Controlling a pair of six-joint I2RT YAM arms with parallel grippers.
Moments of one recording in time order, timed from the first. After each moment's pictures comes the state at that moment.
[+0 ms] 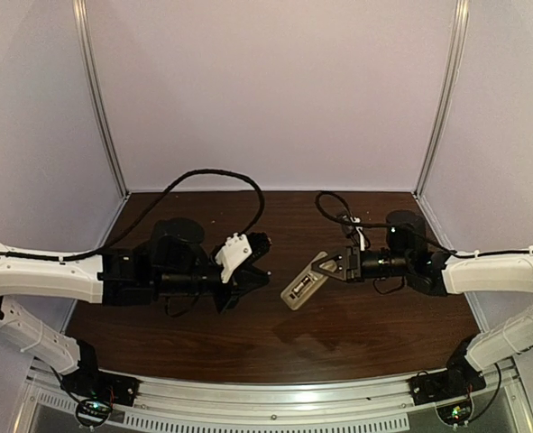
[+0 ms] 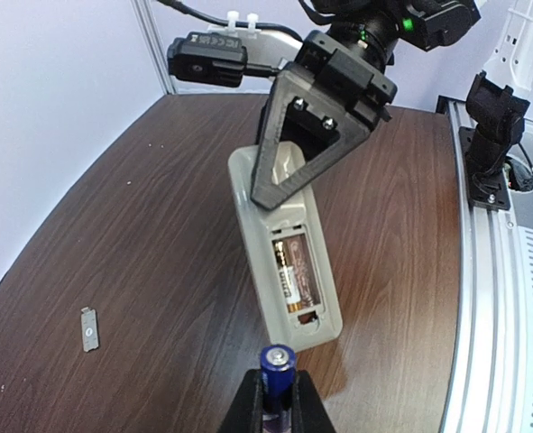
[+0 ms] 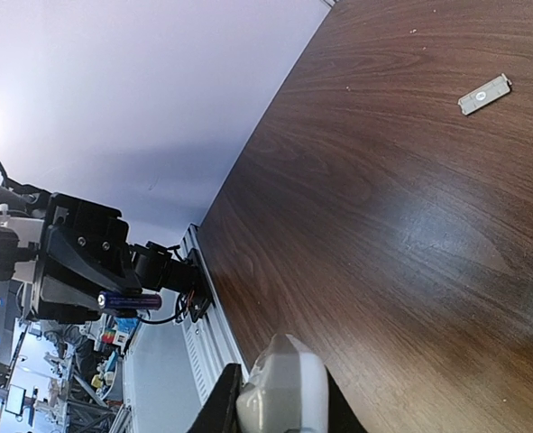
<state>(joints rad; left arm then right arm) -1.14 1.30 0.86 0.02 0.02 0.15 0.64 1.30 0.60 0.36 -0.68 0.73</state>
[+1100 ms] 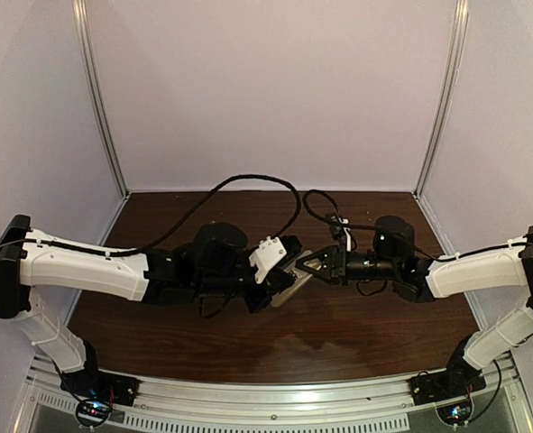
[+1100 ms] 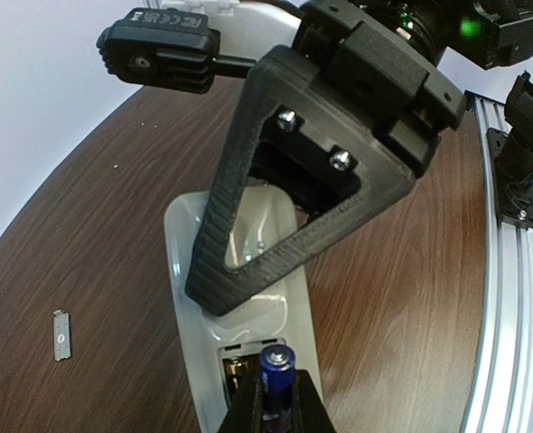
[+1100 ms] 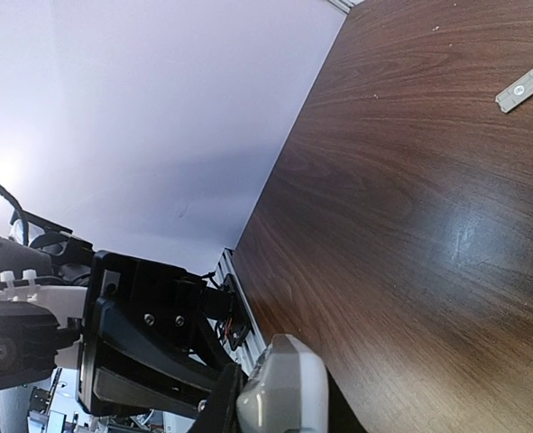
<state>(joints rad) -1.17 1.56 0.99 0.08 -0.04 0.07 0.74 1.42 0.60 0.61 -0.60 0.95</state>
